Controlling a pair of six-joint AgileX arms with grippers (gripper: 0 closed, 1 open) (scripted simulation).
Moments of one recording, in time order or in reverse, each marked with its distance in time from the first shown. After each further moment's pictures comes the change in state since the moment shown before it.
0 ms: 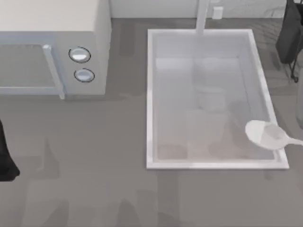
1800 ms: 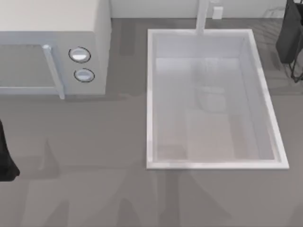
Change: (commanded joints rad) left arm 0.000 0.000 0.000 0.000 0.000 0.000; right arm -0.960 -0.291 -0.191 1.429 -0.570 0.906
